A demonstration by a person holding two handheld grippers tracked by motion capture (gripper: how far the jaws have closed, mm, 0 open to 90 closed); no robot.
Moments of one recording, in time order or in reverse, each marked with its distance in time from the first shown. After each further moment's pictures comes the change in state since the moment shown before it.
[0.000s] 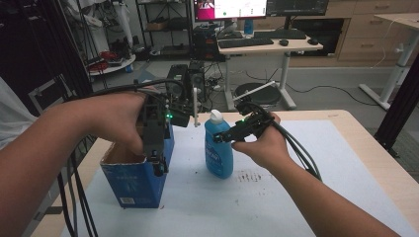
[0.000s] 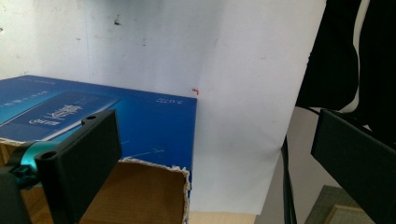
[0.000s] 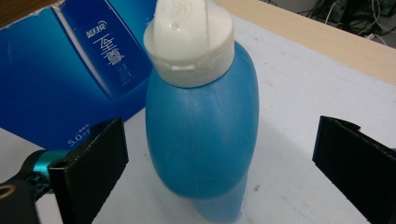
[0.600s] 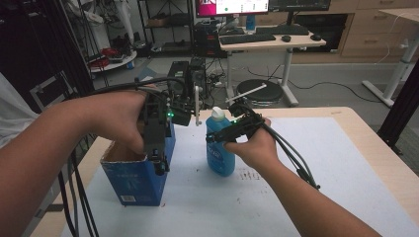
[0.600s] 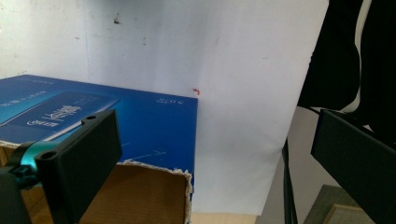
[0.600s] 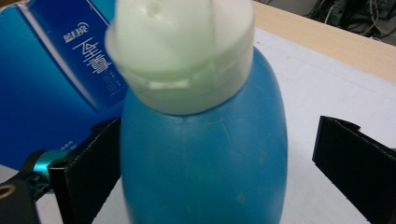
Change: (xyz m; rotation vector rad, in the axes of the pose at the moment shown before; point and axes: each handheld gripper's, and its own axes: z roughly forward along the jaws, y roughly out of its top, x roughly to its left) left arm 0.002 0.001 0.004 0.003 -0.003 0.000; right arm 0.001 -0.003 0.030 -0.027 -0.012 0.015
